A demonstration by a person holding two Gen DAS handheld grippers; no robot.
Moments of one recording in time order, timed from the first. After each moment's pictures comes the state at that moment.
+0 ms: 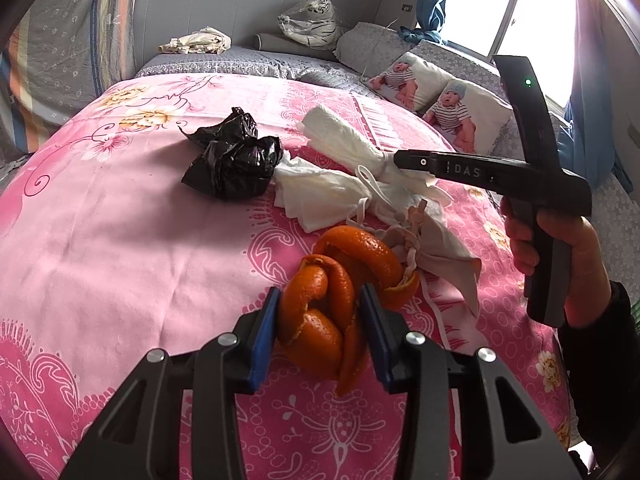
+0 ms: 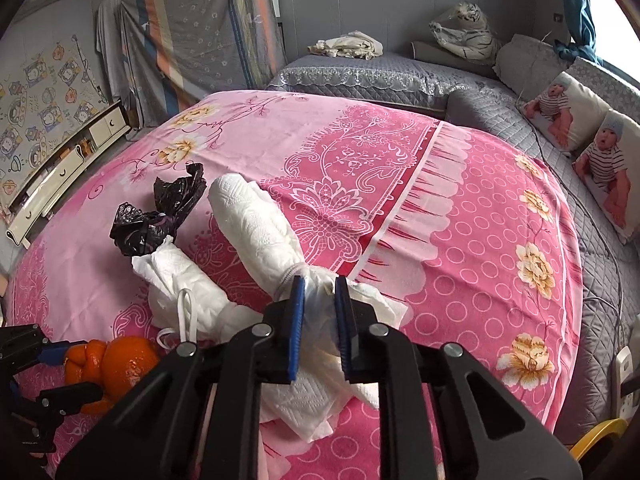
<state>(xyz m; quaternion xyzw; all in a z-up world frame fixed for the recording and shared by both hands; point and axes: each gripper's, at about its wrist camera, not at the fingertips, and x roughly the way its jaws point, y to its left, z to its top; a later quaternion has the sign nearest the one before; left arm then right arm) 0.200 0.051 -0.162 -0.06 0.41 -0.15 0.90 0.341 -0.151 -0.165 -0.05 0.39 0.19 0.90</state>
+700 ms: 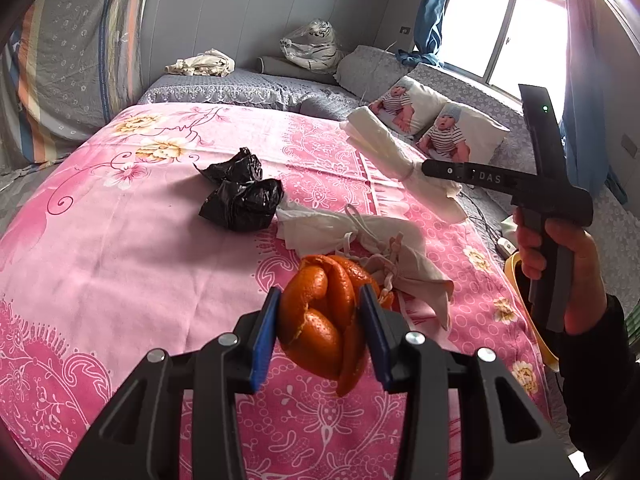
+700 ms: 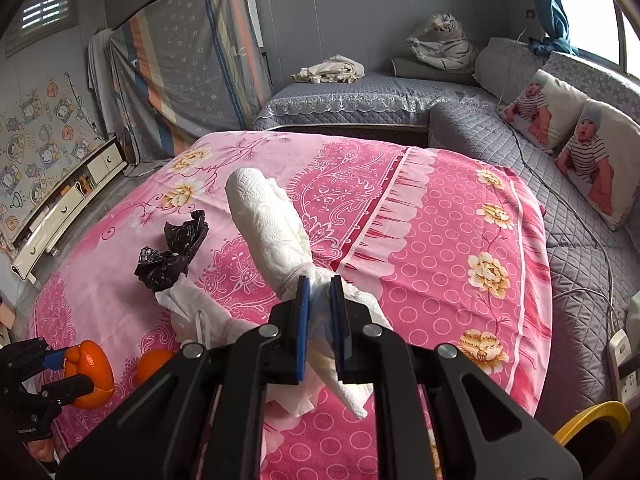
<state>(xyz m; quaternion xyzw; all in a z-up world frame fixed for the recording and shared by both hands) 0.177 0.057 -0.126 -0.07 0.37 -0.15 0.91 0.318 -0.187 -0.119 -0.01 0.36 0.18 0.92</state>
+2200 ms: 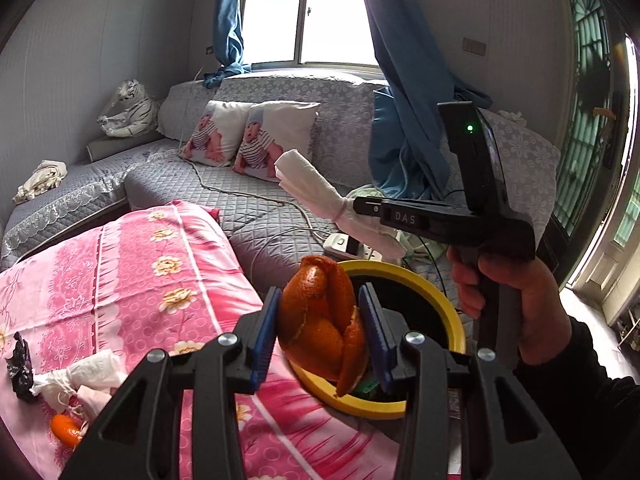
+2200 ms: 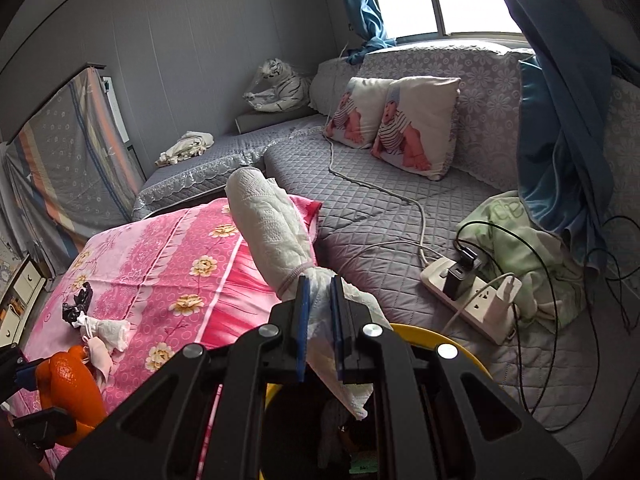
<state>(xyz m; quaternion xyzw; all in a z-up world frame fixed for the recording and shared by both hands) 0.130 -0.246 -0.043 0.08 0.28 -0.40 0.87 0.161 -0.478 -0.077 0.11 0.28 -0.07 0.95</state>
